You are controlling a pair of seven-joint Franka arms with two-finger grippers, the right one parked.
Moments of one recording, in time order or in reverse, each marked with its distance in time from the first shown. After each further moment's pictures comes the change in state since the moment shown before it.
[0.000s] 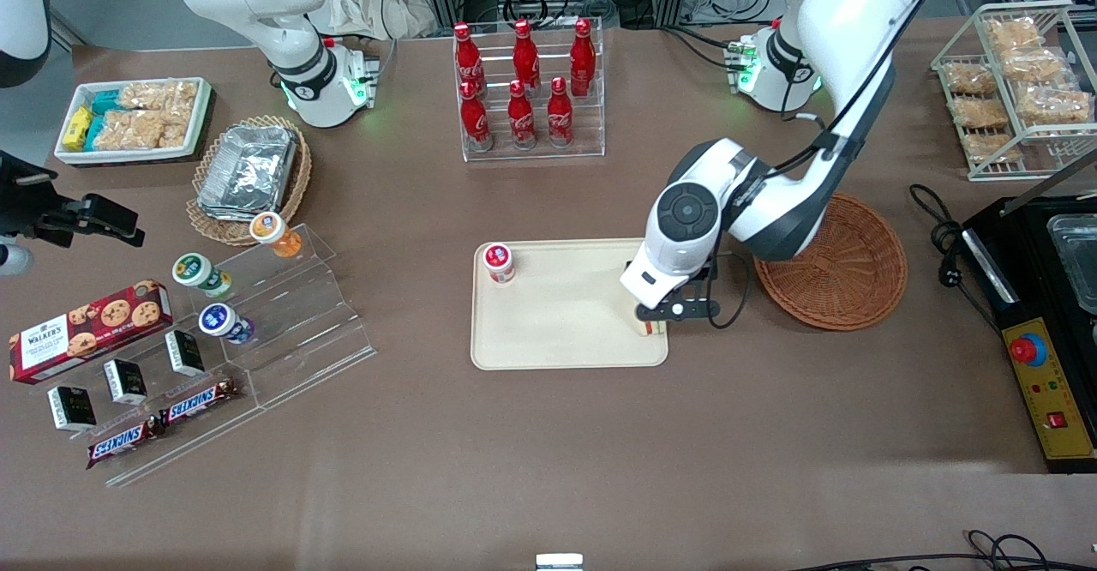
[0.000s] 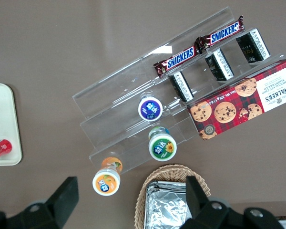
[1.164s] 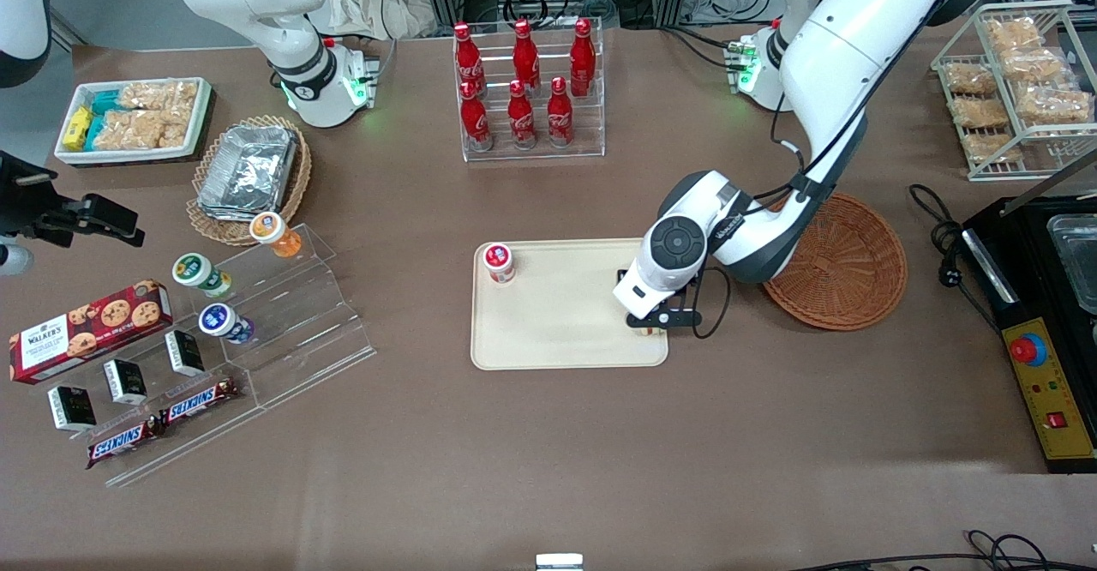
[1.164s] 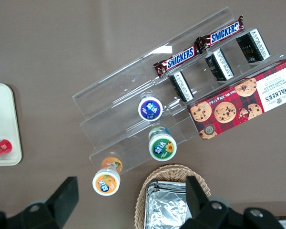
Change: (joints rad) arm -0.013 0.175 0.005 -0.036 0.014 0.149 0.001
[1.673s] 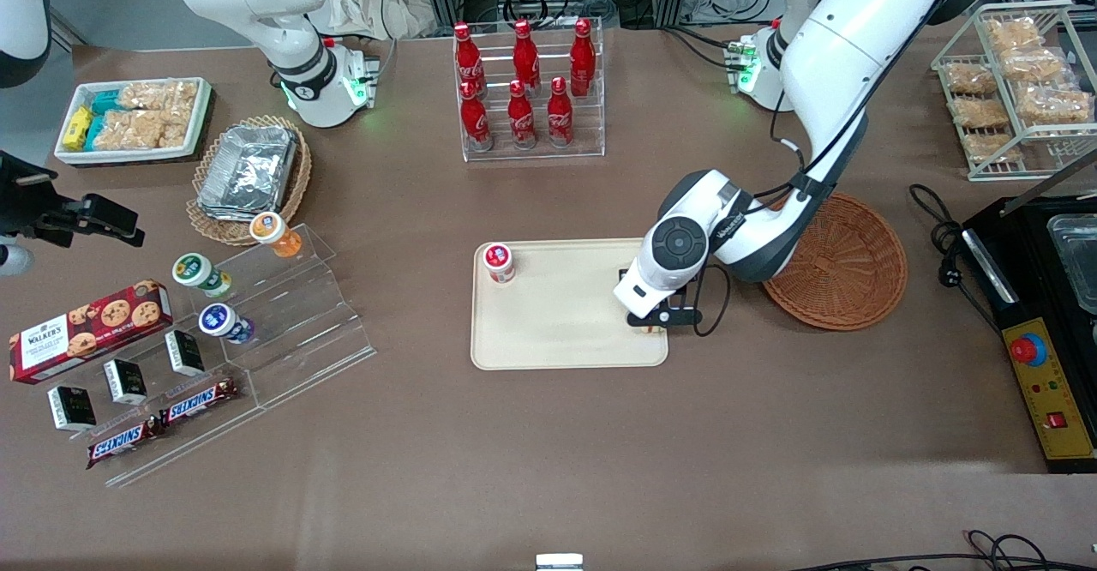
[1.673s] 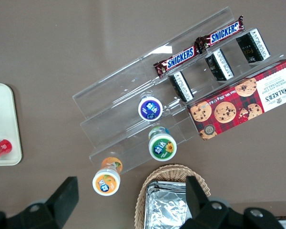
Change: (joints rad) arm 0.000 -0.004 0.000 -0.006 -0.024 -0.005 0.000
